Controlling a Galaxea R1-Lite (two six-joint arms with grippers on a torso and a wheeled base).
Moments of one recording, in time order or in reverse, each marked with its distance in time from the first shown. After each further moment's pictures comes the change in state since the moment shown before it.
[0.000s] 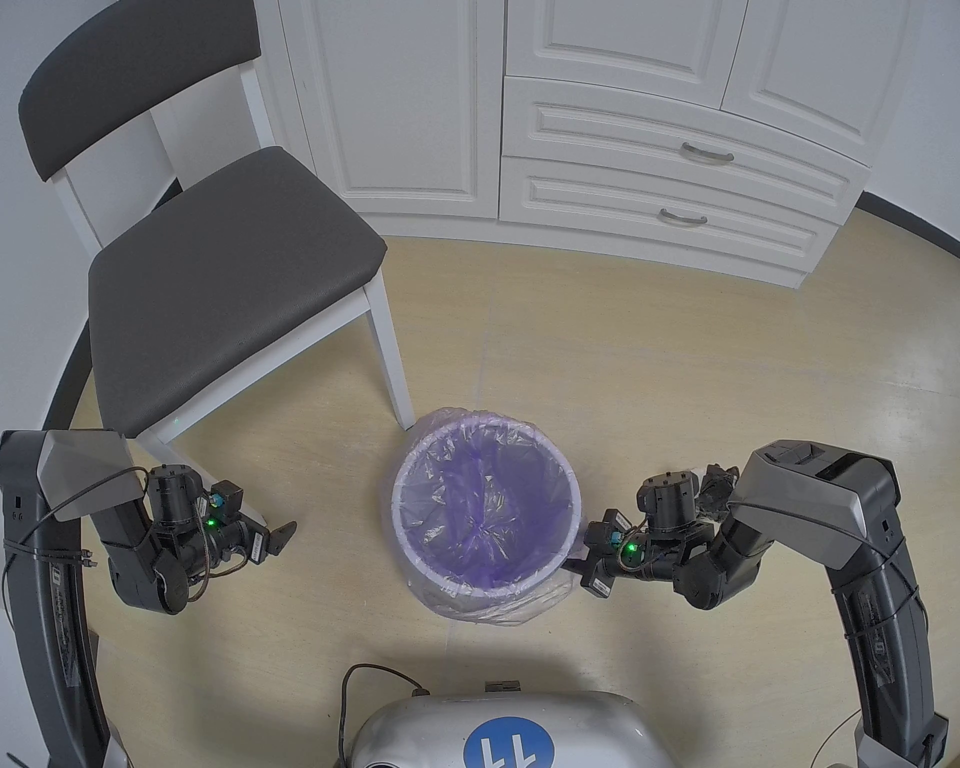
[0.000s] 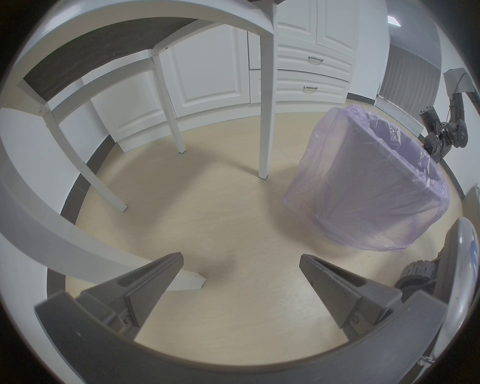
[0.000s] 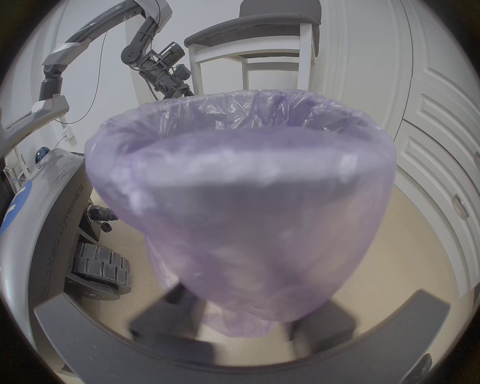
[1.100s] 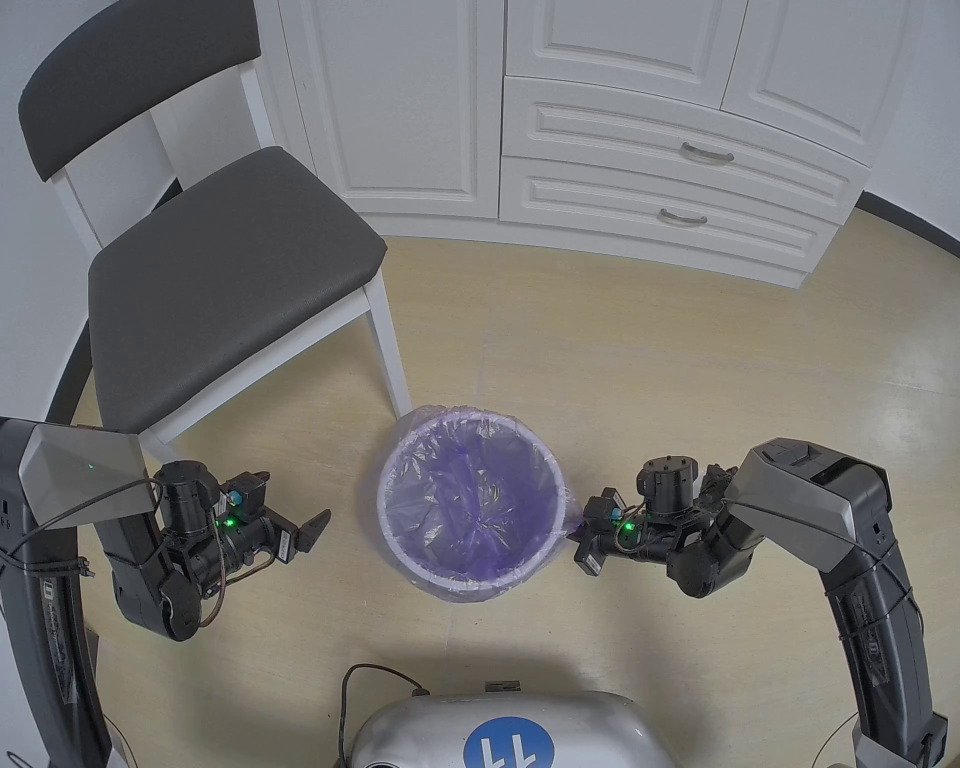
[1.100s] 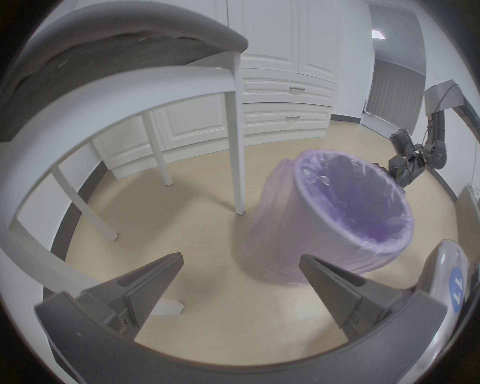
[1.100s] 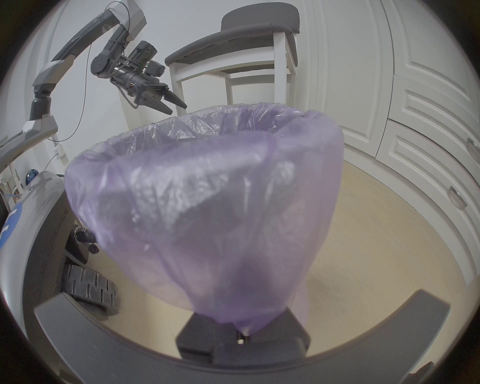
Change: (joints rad) left arm -0.156 -0.116 0.171 -0.199 0.043 -0.073; right arm -0.015 0.042 -0.119 -0.040 0.054 0.111
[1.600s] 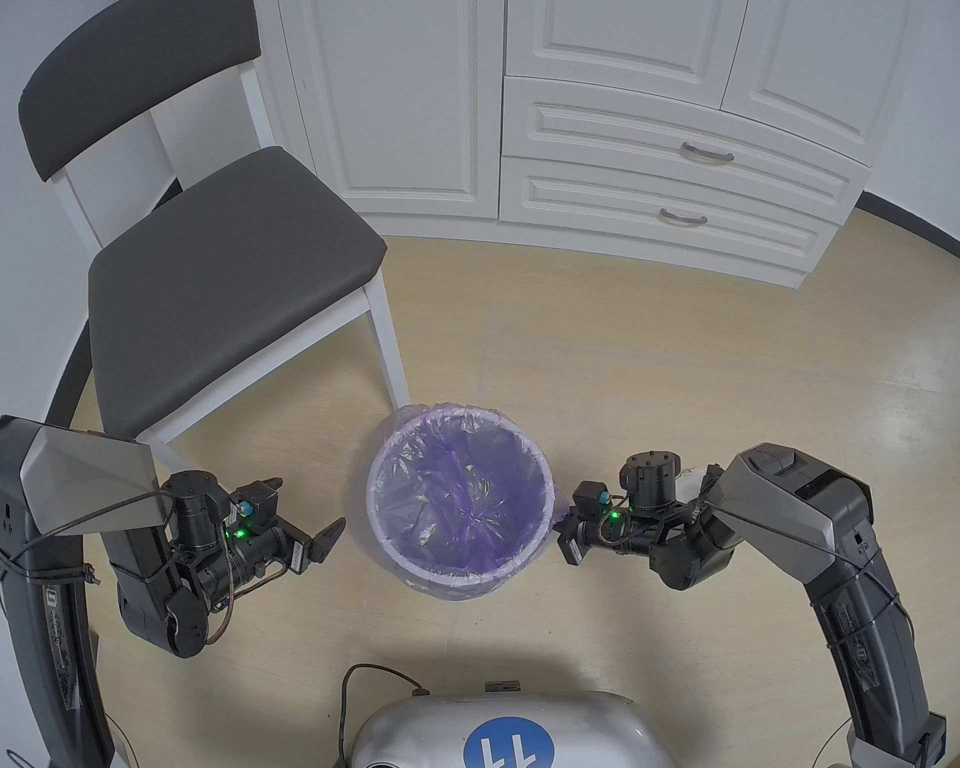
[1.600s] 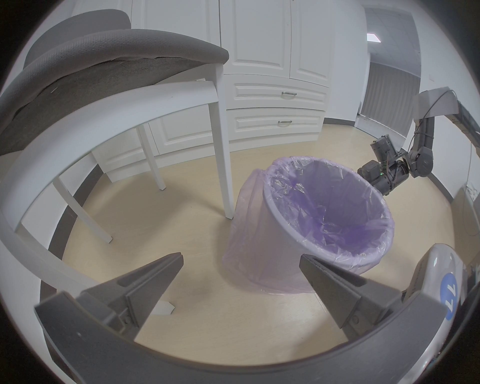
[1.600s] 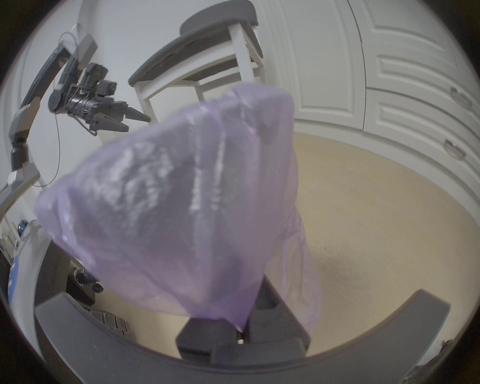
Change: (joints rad) left arm -0.062 -0.013 0.070 -0.073 0.029 -0.020; right arm 0.017 0.066 -0.151 0.059 -0.026 0.251
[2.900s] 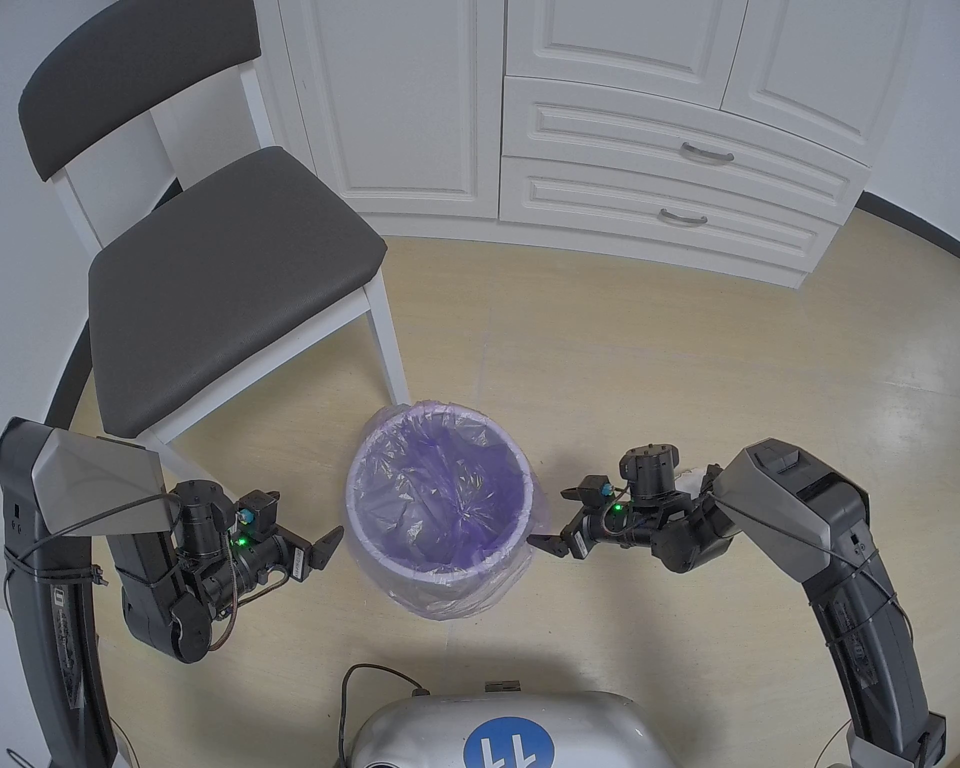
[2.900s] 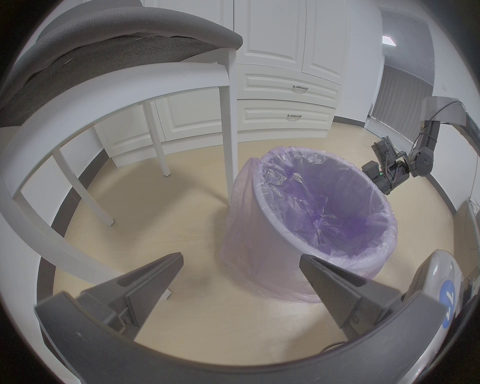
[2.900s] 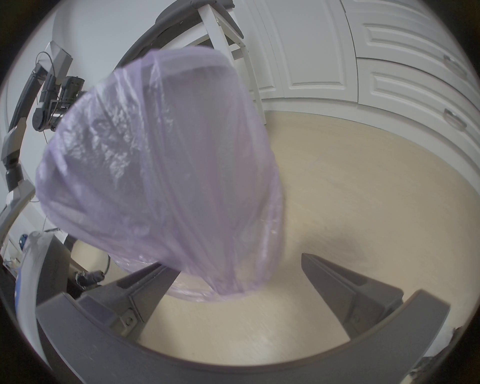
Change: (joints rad) left arm -0.003 0.031 0.011 -0.001 0.043 -0.061; right arm -0.029 0.038 -0.145 0.204 -0.001 0.034
